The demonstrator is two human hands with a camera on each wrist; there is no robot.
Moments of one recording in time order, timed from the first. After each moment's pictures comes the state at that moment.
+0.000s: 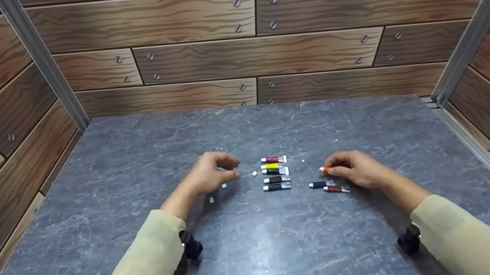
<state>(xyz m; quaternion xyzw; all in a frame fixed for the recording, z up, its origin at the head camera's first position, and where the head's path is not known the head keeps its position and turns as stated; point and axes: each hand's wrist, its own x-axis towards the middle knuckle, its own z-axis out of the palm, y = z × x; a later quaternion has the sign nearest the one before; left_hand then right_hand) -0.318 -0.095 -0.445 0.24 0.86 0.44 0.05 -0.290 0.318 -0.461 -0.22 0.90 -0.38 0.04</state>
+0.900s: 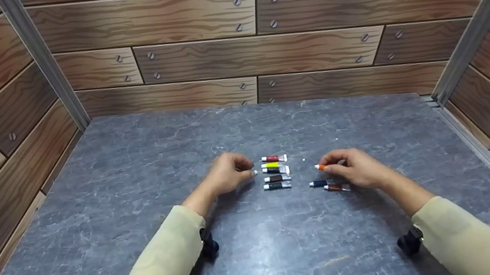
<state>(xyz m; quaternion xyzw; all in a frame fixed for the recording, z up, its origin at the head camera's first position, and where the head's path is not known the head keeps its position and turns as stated) -0.321 -0.057 -0.461 0.22 0.88 0.42 0.03 -0.279 0.303 -0.445 -0.22 0.90 -0.37 0.03</state>
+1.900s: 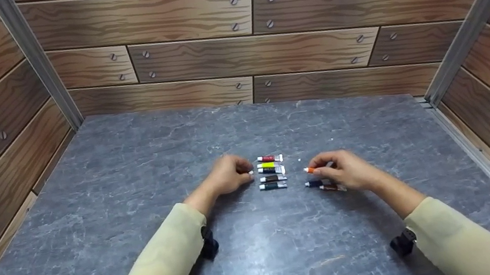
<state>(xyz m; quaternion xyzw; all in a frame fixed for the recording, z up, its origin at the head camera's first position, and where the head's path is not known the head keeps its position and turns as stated) -0.326 -0.044 -0.471 0.24 0.88 0.40 0.05 -0.273 0.289 -0.437 -0.23 0.91 -0.35 0.05</state>
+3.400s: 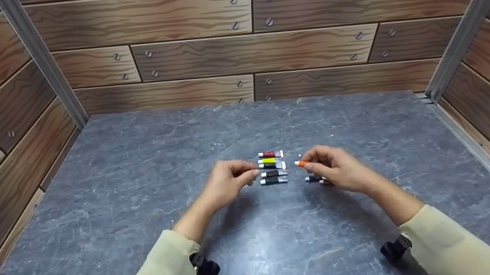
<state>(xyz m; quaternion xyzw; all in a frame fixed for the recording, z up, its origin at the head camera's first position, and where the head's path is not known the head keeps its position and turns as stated) -0.256 -0.050 -0.443 0.22 0.80 0.56 0.02 -0.246 0.261 -0.427 -0.21 0.86 -0.46 0.05</state>
